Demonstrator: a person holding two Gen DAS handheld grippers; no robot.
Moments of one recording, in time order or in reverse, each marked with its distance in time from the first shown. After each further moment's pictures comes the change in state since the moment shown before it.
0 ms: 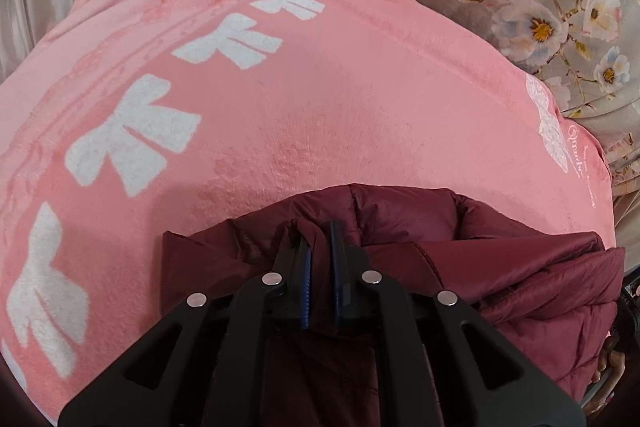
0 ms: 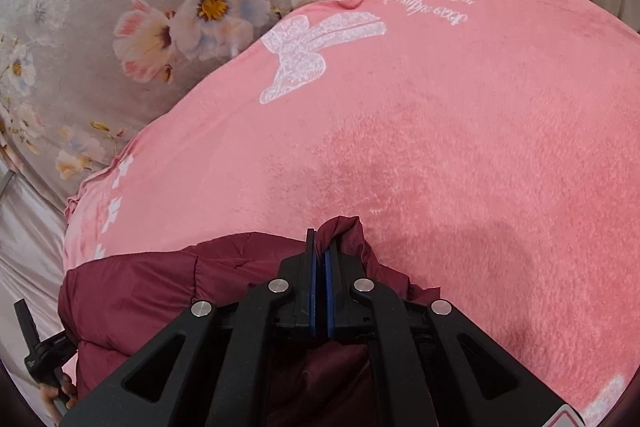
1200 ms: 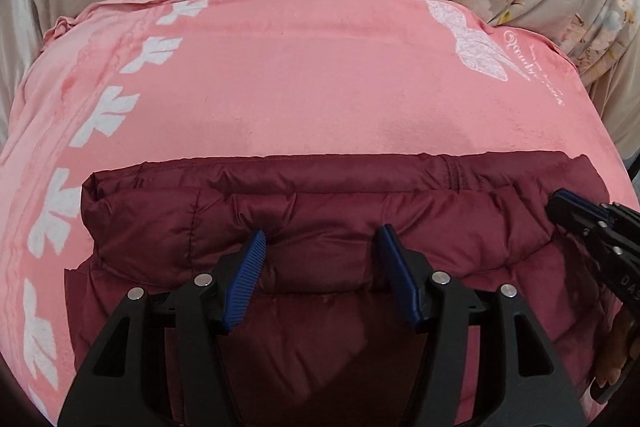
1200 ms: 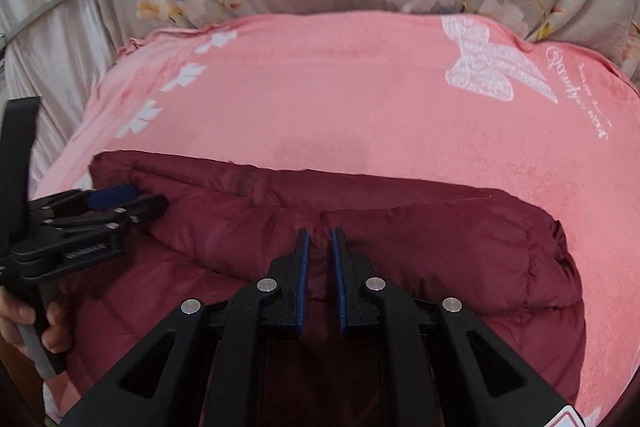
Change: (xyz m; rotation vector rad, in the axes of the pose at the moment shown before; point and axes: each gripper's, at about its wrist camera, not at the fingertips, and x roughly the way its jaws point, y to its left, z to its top) left arm 0.002 -0.138 -0.031 0.372 -0.002 -0.026; right arm 0.008 0.149 -0.052 -0.545 0.150 0.051
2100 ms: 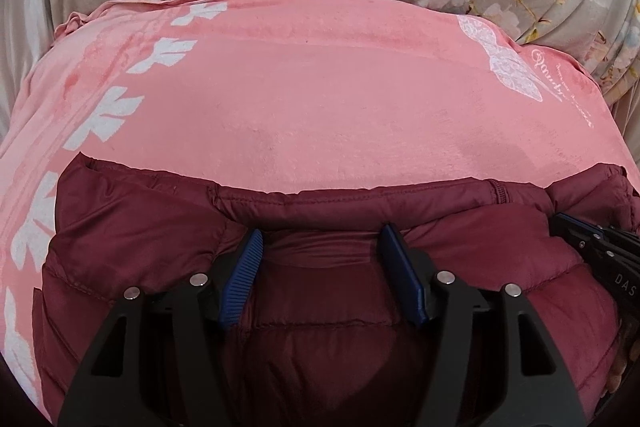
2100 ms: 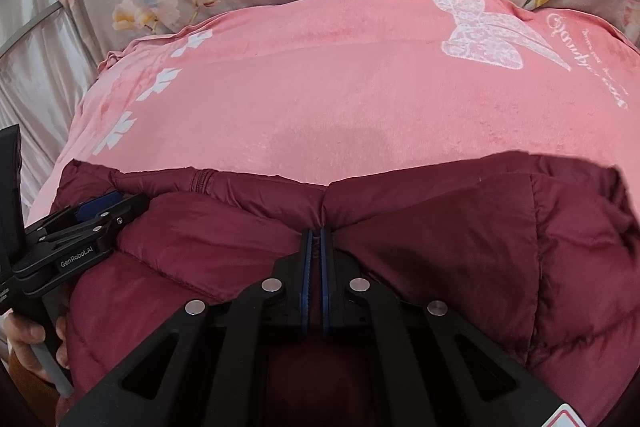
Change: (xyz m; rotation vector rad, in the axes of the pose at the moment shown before) left arm 0.037 0.016 0.005 -0.040 -0.091 0.052; right arm 0.037 -0.020 0.006 0.084 0.000 0.009
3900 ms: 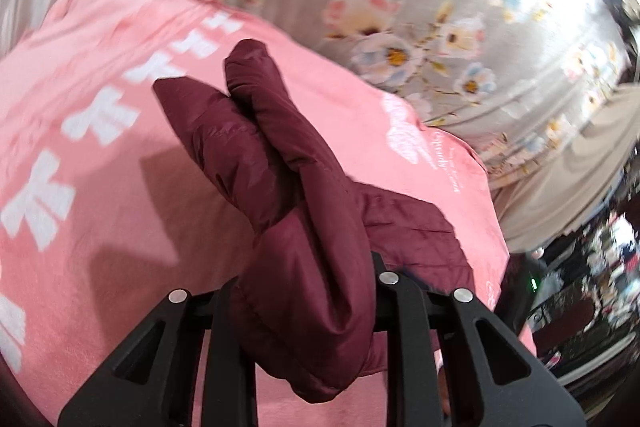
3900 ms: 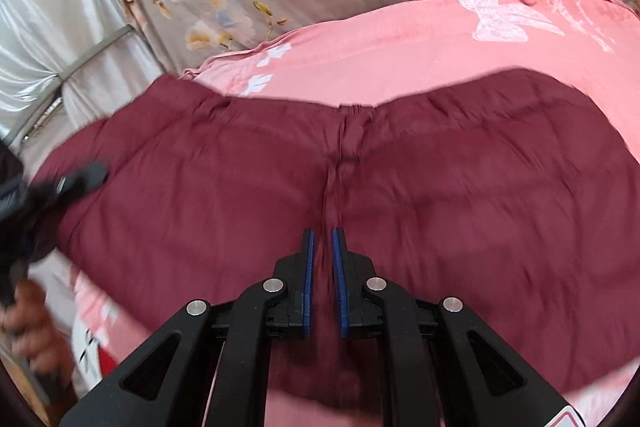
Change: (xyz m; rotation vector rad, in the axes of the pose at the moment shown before) left arm -0.209 0.060 -0.060 -0.291 -0.107 -0.378; right arm -0.126 0.055 -0.105 0.084 -0.059 0.236
